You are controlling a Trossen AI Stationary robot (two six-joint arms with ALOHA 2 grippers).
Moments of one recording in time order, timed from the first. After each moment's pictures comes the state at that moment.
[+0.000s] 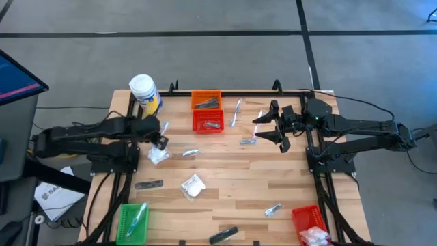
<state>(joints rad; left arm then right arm) 0.22 0.79 0.59 -0.90 -0.26 -0.74 -0.14 0.89 0.74 0.17 -0.27 0.11</state>
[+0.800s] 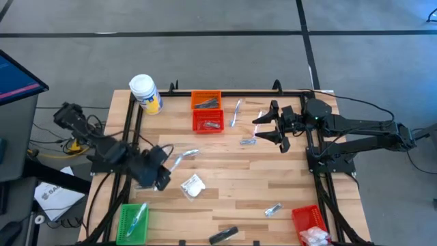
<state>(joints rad) -0.64 1.14 1.02 -0.98 -0.41 -1.36 -0.14 0.89 0.74 0.15 -0.27 0.11</state>
